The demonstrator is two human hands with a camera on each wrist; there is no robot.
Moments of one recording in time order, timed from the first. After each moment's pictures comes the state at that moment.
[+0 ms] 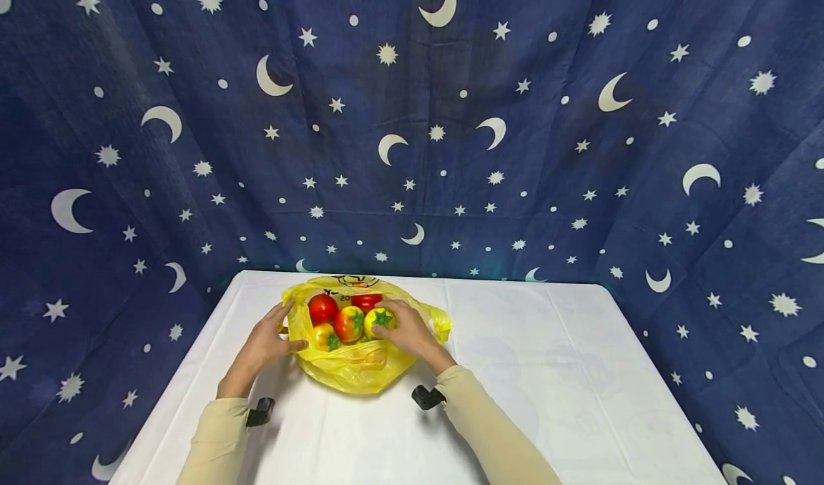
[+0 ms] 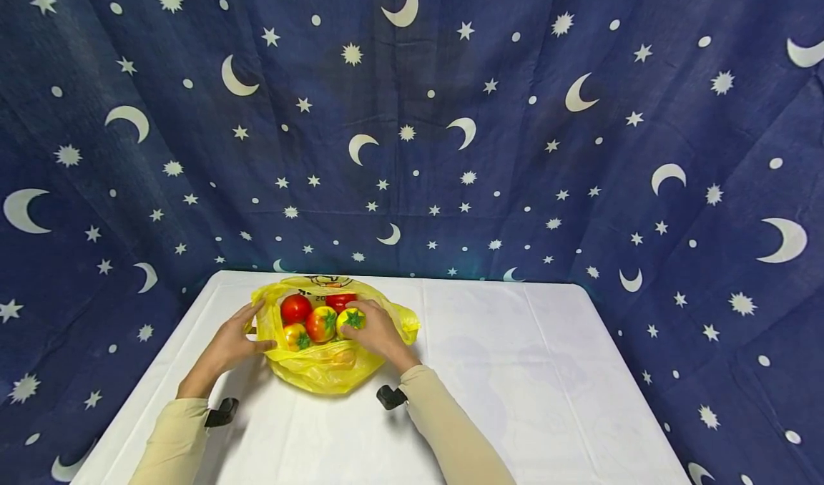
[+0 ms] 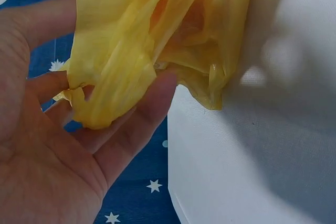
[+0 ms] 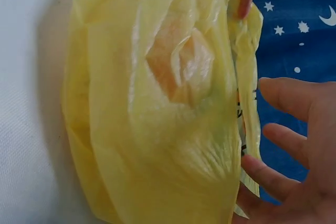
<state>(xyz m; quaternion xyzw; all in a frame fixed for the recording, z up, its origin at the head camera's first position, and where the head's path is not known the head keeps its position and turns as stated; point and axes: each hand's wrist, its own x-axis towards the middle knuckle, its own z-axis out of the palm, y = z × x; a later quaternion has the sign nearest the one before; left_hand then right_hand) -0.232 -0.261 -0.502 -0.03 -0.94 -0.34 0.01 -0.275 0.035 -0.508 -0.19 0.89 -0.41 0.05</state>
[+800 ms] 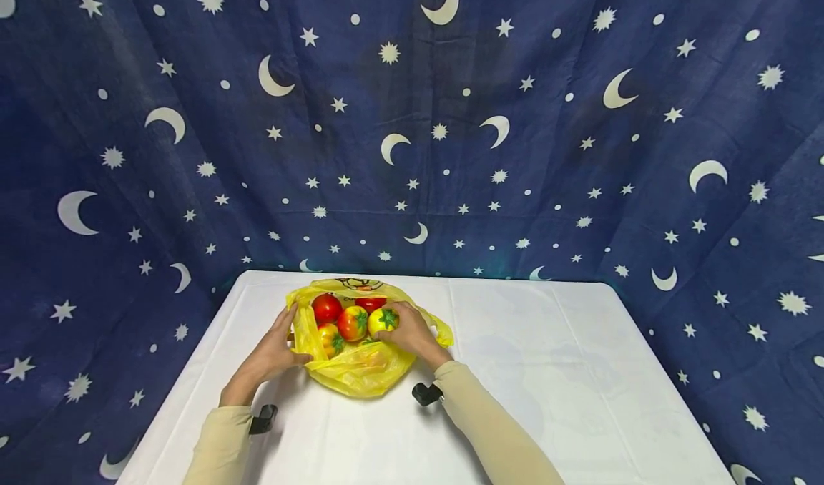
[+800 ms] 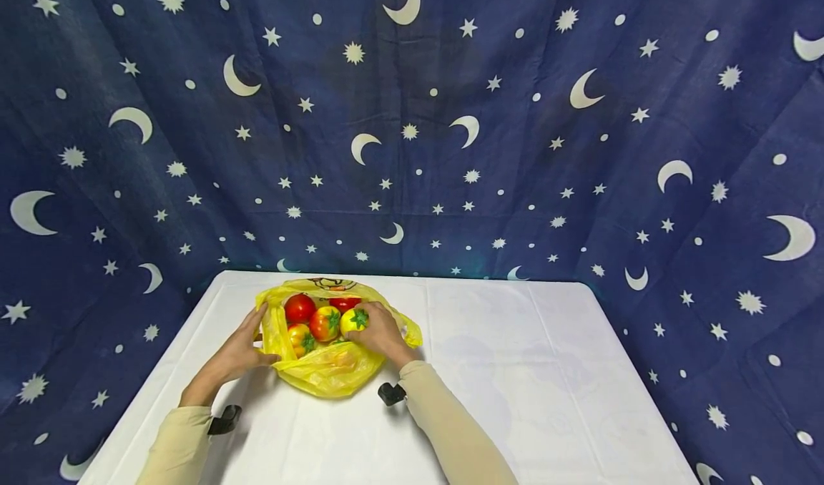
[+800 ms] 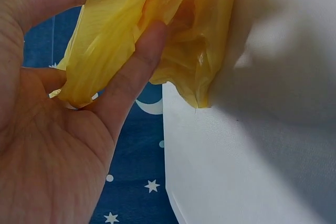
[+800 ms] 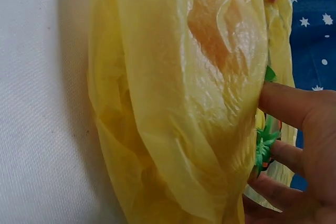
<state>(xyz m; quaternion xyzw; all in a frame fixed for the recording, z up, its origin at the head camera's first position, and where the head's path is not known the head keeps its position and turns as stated) -0.223 -0.256 -0.508 -0.03 -0.93 -0.37 -0.06 -0.285 0.029 -0.525 -0.16 0.91 -0.38 0.04</state>
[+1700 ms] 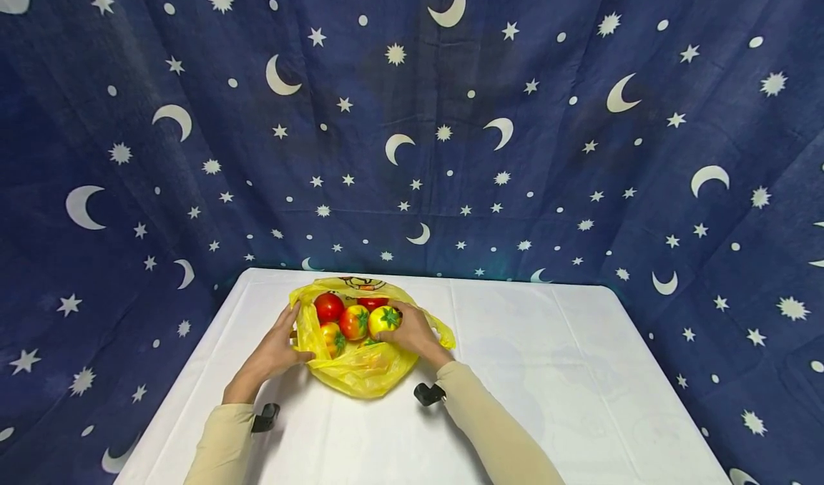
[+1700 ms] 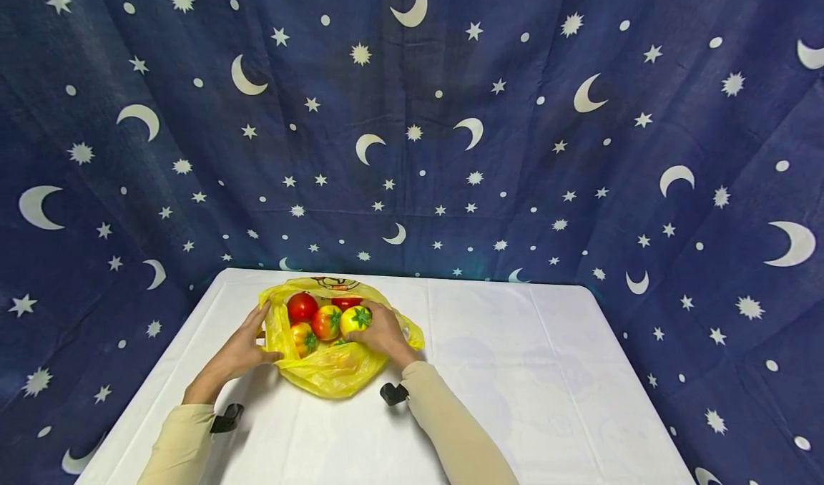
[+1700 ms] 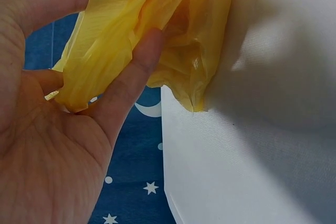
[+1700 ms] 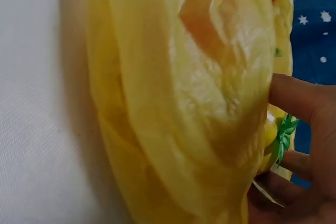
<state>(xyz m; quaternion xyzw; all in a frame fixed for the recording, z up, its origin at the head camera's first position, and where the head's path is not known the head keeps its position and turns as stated) -0.219 -0.256 -0.511 -0.03 -0.92 -0.38 -0.04 -0.288 0.029 -0.532 -0.12 0.91 -0.40 0.06</state>
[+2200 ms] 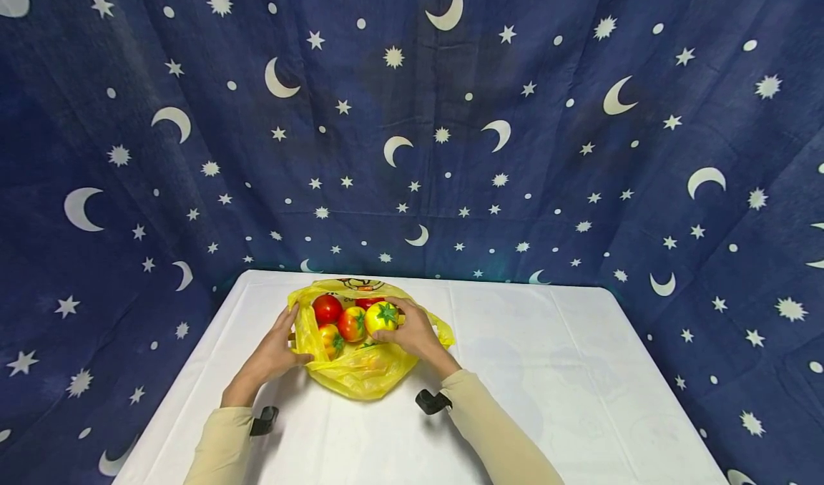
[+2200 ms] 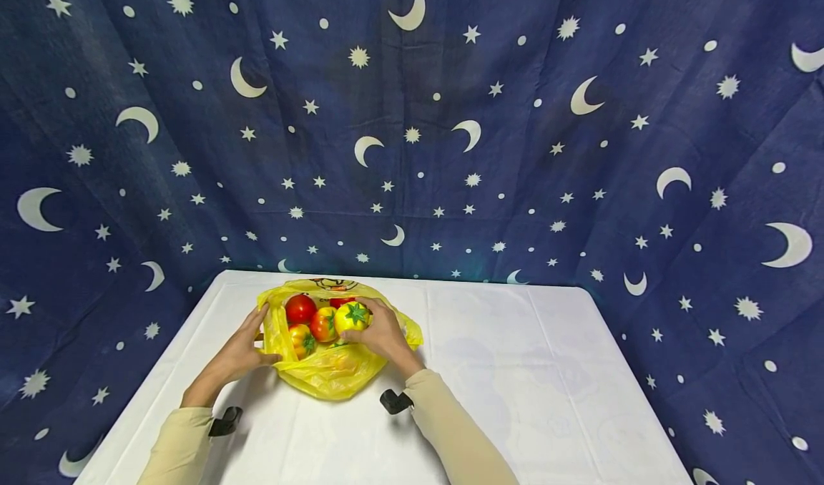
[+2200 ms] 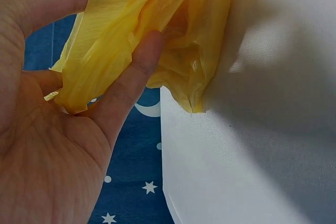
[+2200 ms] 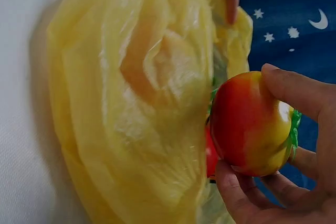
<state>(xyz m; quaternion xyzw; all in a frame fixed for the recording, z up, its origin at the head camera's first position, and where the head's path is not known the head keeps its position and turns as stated) -0.219 -0.255 -0.512 -0.03 -0.93 -0.37 -0.03 -0.272 0.036 -0.507 -0.14 0.88 -0.46 0.04</state>
